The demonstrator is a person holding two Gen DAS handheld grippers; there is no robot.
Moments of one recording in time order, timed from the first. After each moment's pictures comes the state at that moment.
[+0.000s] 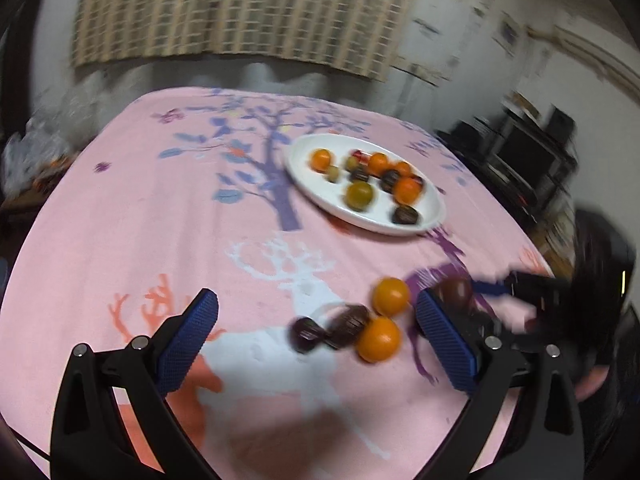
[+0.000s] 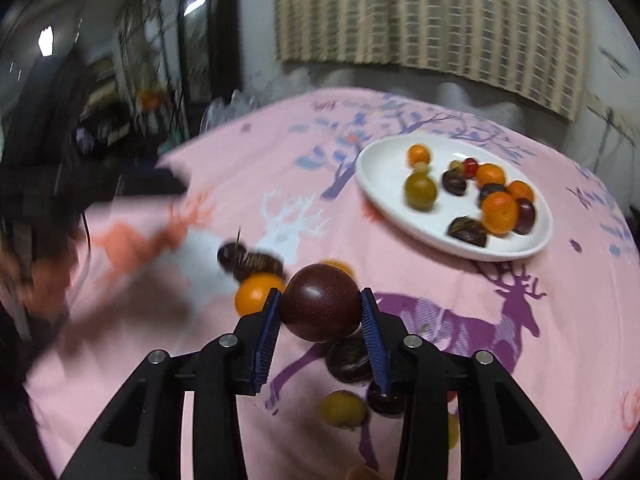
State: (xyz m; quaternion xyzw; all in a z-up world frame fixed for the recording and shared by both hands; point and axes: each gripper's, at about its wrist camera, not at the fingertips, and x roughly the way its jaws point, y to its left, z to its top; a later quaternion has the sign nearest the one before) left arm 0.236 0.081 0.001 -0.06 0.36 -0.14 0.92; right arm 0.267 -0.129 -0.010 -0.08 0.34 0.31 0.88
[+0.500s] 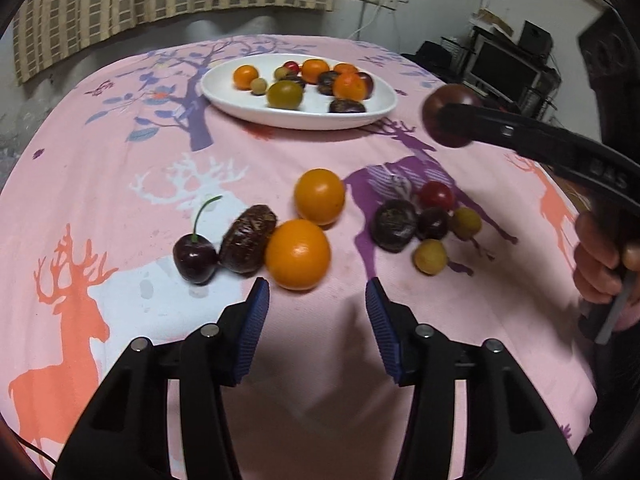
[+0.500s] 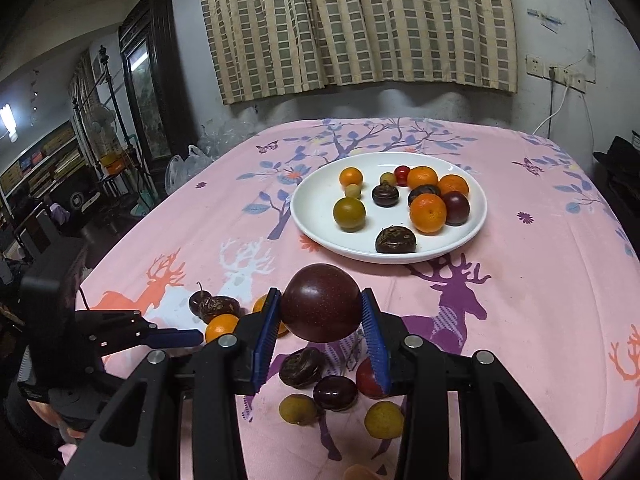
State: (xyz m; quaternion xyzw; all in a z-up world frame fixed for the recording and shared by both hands) left arm 0.238 0.014 -0.056 0.01 0.45 -0.17 0.88; right arm 0.276 -0.168 0.003 0.00 0.34 0.26 0.90
